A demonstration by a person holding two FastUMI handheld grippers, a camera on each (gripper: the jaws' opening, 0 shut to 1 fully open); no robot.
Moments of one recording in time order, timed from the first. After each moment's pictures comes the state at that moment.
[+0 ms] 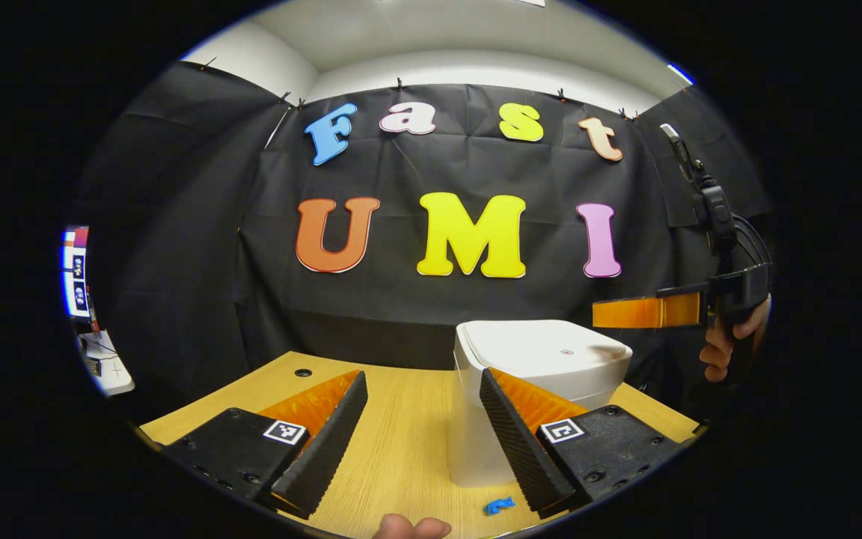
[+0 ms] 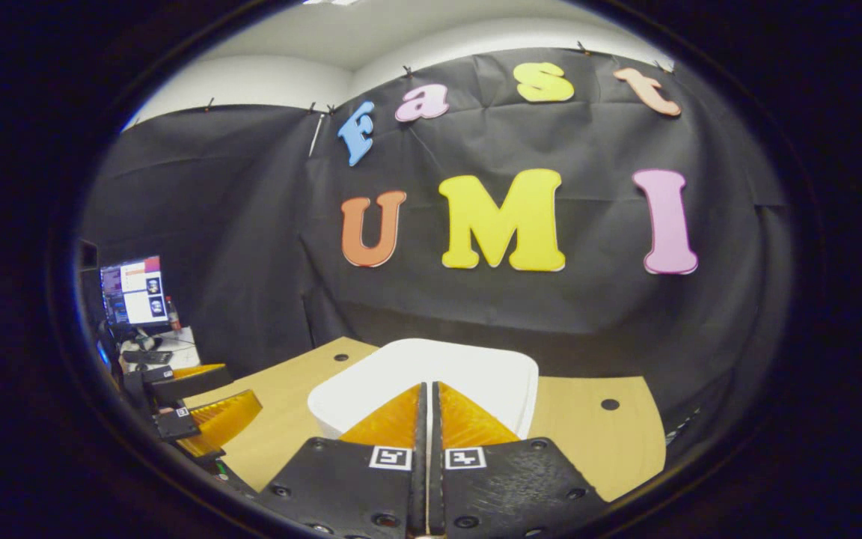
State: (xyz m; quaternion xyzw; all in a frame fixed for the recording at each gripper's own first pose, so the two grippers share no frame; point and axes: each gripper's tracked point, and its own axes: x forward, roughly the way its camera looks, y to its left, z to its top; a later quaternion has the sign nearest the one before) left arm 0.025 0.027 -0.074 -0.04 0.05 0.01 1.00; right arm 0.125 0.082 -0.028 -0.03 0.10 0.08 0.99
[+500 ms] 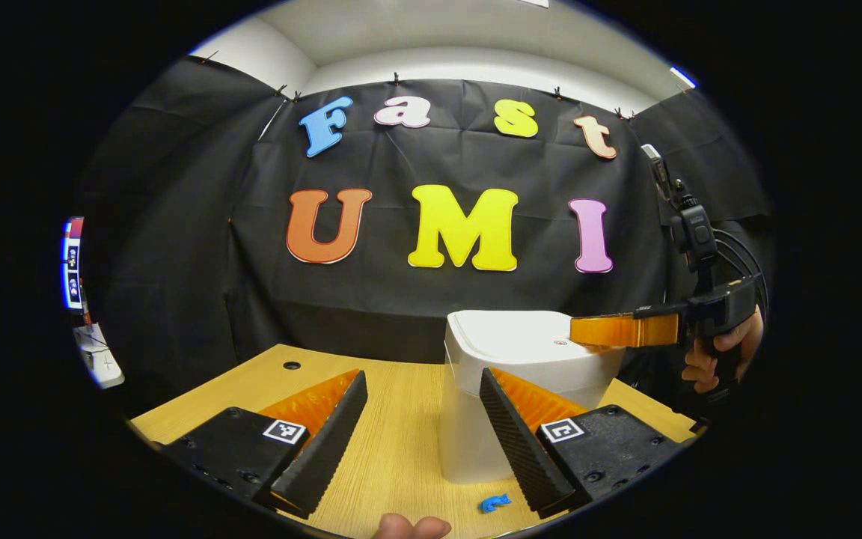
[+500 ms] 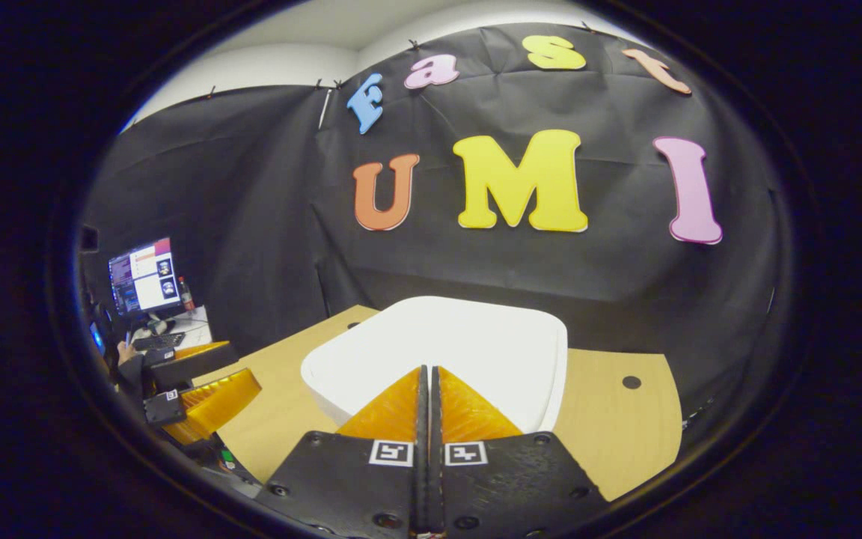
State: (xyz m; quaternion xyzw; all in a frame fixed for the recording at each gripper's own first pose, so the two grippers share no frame) left arm 0.026 0.013 -0.085 -0.05 0.05 -0.02 1.00; right arm 0.133 0.083 -0.059 -0.05 0.14 0.11 0.98
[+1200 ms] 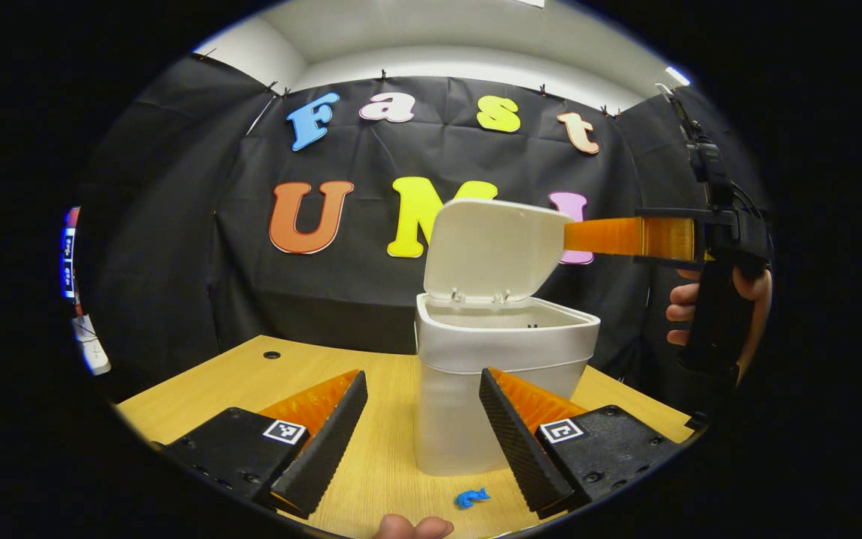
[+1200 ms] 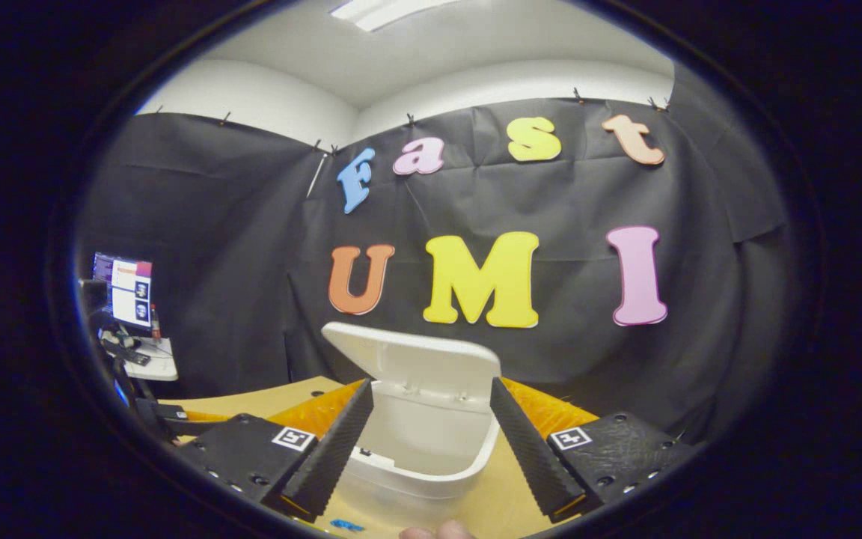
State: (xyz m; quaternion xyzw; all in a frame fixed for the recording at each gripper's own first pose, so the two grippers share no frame) left arm 0.016 -0.021 -0.109 -0.05 0.05 -0.04 1.00; right arm 0.088 0.065 0.026 -0.06 -0.06 0.05 0.99
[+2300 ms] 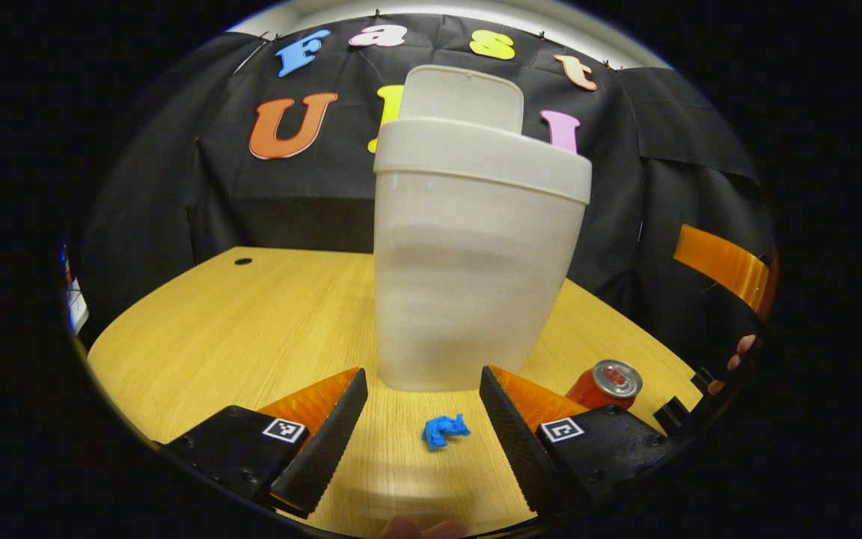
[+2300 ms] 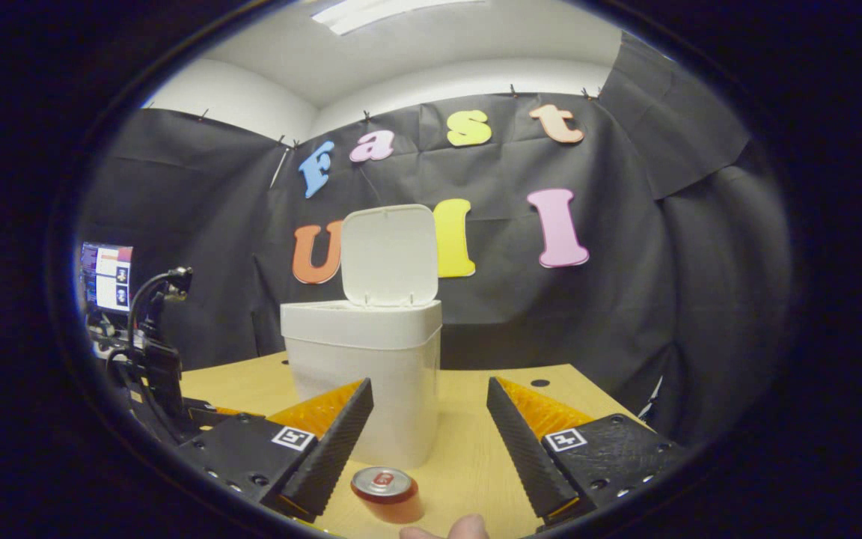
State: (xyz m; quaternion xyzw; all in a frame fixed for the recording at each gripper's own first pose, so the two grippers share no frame) left arm -0.016 -0.073 -0.273 -0.06 0.24 -0.07 0.97; right arm -0.019 -0.006 -0.144 -0.01 -0.04 -0.03 1.00
